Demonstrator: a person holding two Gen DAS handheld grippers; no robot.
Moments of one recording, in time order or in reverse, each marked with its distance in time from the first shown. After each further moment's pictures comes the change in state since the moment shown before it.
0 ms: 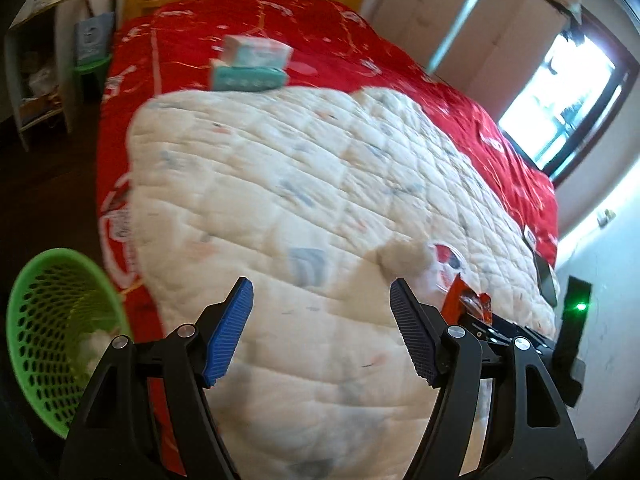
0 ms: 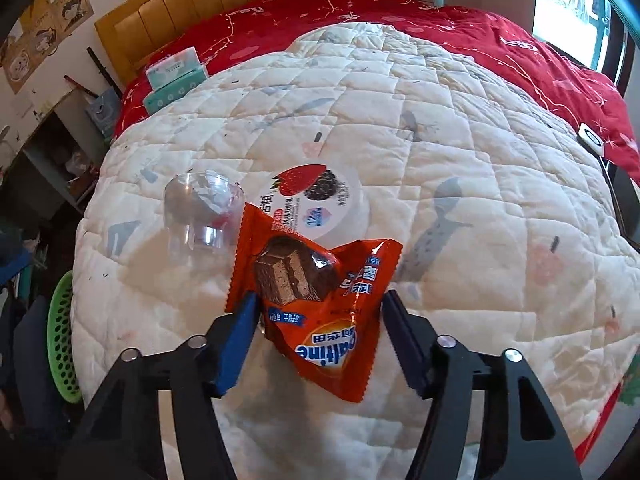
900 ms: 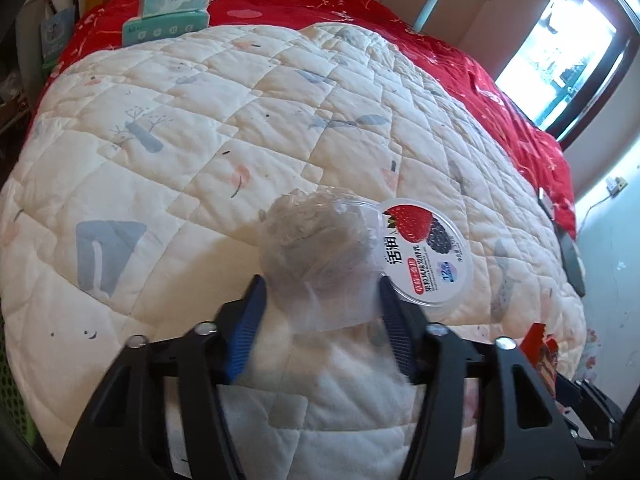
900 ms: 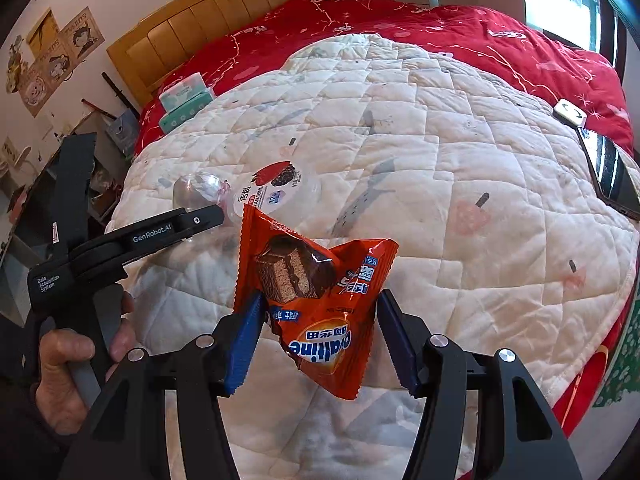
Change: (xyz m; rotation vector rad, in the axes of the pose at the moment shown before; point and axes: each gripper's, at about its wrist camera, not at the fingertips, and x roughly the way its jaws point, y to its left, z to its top) left arm 0.129 -0.087 -0.023 0.037 0.091 0.004; right arm -0.045 -0.052 -0.031 0.047 -0.043 0.100
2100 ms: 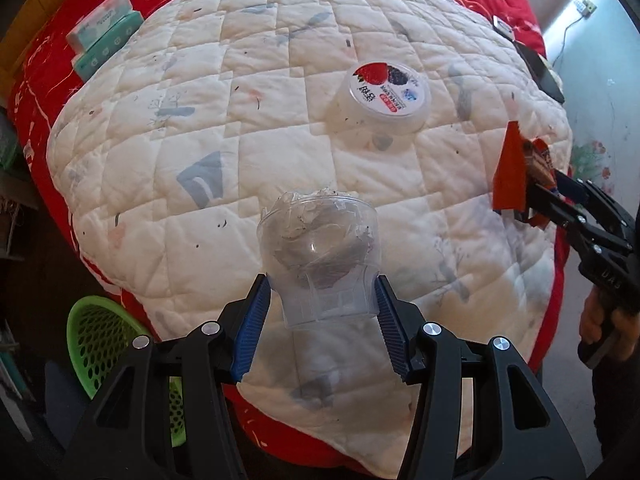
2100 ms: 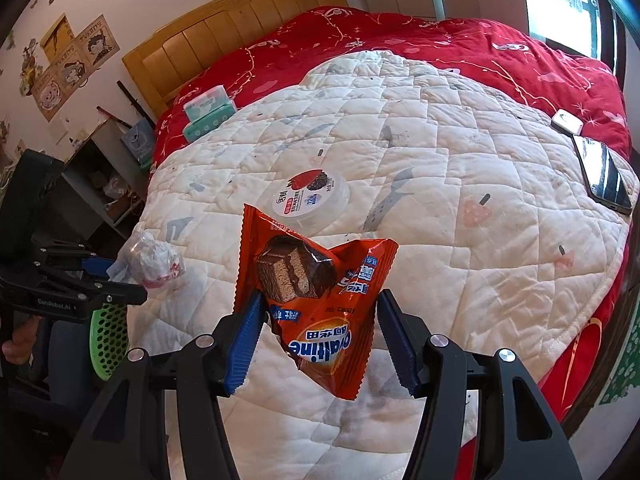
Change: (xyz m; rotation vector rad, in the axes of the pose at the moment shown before) left arm -0.091 0.008 -0.007 0.439 0.441 0.091; right arm -0.035 0.021 -0.015 -0.002 -0.050 0.039
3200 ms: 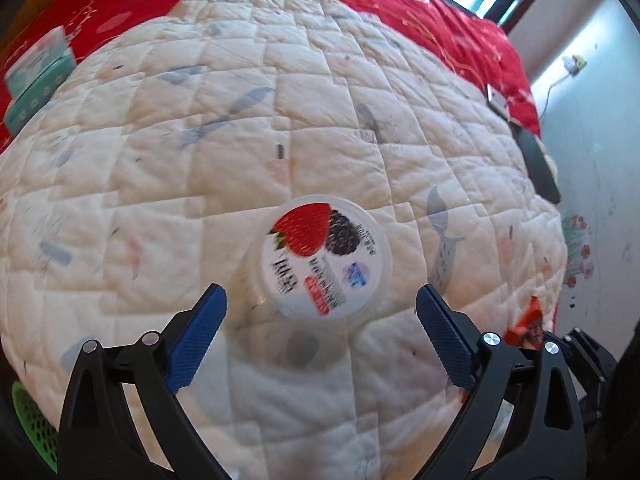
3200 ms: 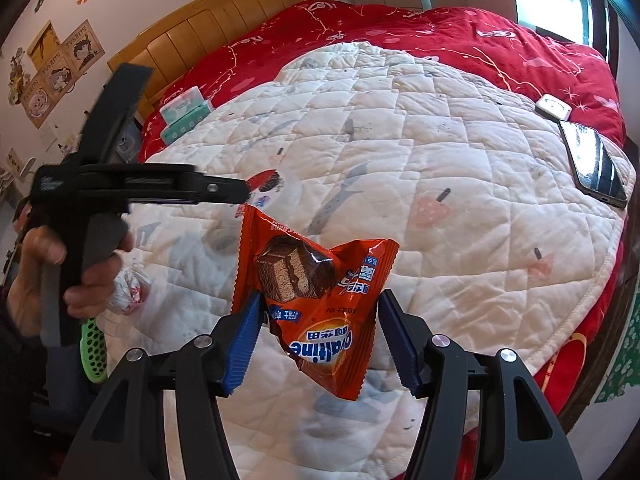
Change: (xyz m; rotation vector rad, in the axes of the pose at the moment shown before) left arm 0.070 -0.049 0.132 -0.045 -0.167 -0.138; right arm 0.010 -0.047 0.007 0.026 0.025 -0.020
